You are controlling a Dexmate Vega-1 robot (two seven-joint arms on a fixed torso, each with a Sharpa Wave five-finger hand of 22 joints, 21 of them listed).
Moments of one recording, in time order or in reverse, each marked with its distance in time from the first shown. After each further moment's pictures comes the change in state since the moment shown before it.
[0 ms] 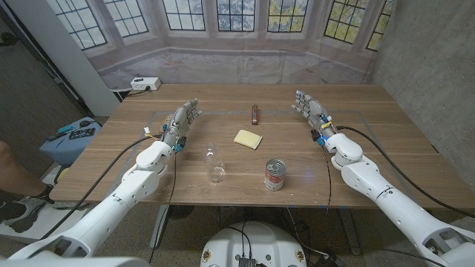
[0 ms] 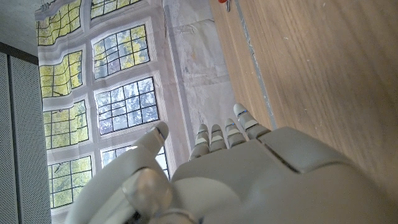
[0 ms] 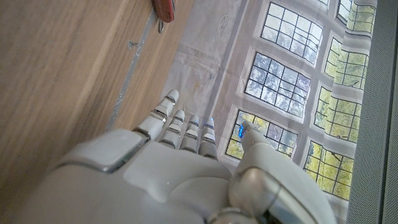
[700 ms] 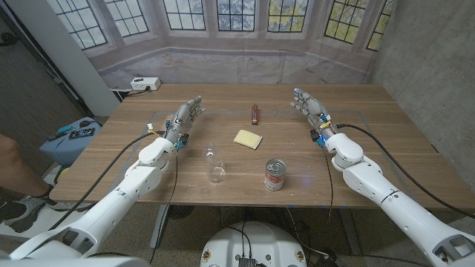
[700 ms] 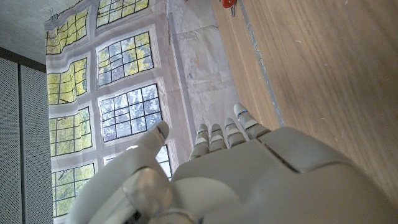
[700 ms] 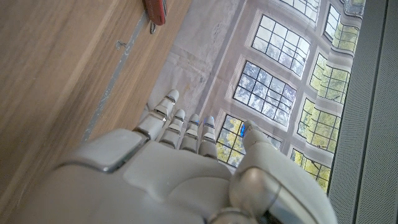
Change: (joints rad) left arm -0.049 -0.018 0.022 0.053 0.012 -0.018 -0.043; left_hand 0.016 0.005 0.000 -0.008 0.000 0.005 -0.005 0.000 0.000 0.005 0.005 0.000 0.000 0.002 0.009 0.000 0.000 0.005 -0.005 -0.011 0.000; right arm -0.052 -0.045 0.003 -0.126 -0.069 -0.015 -0.067; right_hand 0.008 -0.008 -0.003 -0.022 0.000 0.011 0.011 0.004 0.003 0.007 0.007 0.004 0.000 0.000 0.000 0.005 -0.009 0.004 0.004 0.000 0.000
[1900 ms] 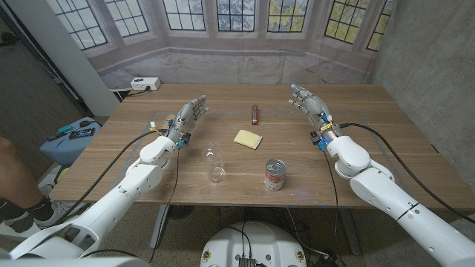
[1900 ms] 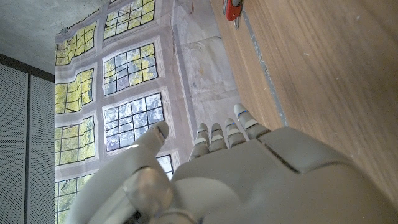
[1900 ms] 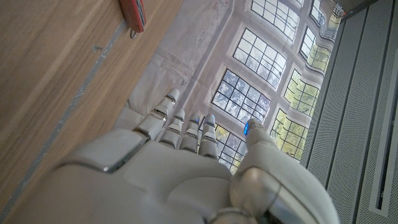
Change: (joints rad) left arm -0.018 0.003 0.014 0.011 0.001 -0.003 -0.049; left_hand 0.012 -0.004 0.003 -0.022 0.000 0.005 0.005 0.000 0.000 0.005 0.005 0.000 0.005 -0.002 0.001 0.000 0.000 0.005 0.005 -0.019 0.000; right arm -0.159 -0.091 0.046 -0.313 -0.080 -0.090 -0.123; right_hand 0.017 -0.017 -0.018 -0.041 0.000 0.009 0.016 0.000 0.000 0.011 0.011 0.000 0.000 0.000 0.000 0.000 -0.009 0.000 0.000 0.000 0.000
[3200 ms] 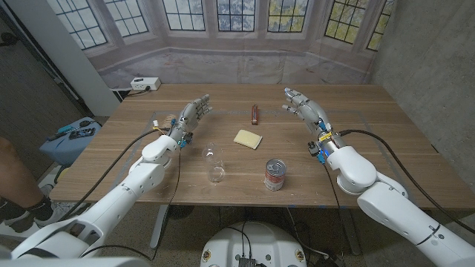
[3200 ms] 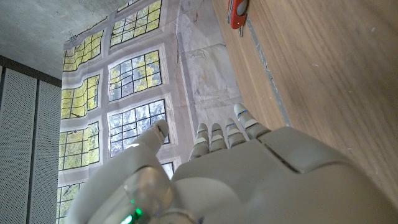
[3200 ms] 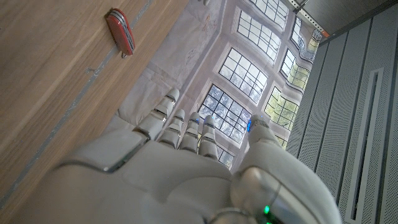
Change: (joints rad) left arm -0.032 -0.020 0.018 0.045 0.001 -0.020 -0.048; left_hand 0.016 -0.003 -0.001 -0.015 0.000 0.000 0.000 0.000 0.000 0.000 0.000 0.000 0.000 0.000 0.000 0.000 0.000 0.011 0.000 -0.015 0.000; right arm -0.176 -0.064 0.041 -0.256 -0.066 -0.080 -0.066; right_hand 0.030 -0.019 -0.004 -0.045 0.000 -0.007 0.018 0.000 -0.003 -0.005 0.005 0.000 0.002 0.000 0.000 0.000 -0.004 0.000 0.000 0.000 0.000
